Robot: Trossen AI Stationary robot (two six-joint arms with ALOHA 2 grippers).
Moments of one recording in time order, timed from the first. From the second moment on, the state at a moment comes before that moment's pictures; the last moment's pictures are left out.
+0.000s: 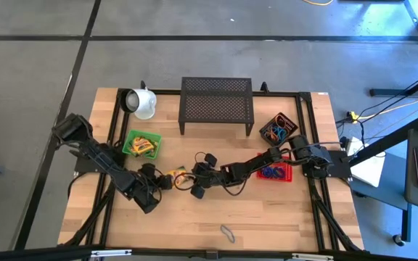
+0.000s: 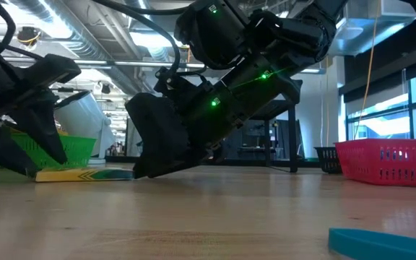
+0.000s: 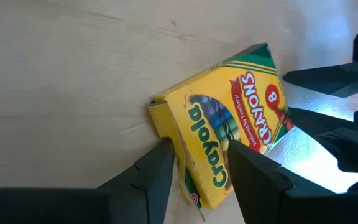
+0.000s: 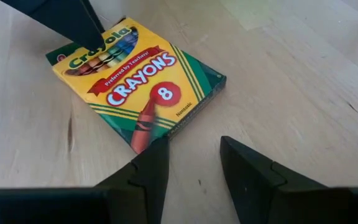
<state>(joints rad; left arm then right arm) -0.71 1.55 0.58 -0.33 -0.67 -2.30 0.27 2.26 1.32 0.21 0.40 0.46</state>
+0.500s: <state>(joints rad) -0.69 1.55 0.58 -0.35 -0.62 -2.24 0.27 2.26 1.32 0.22 0.40 0.46</state>
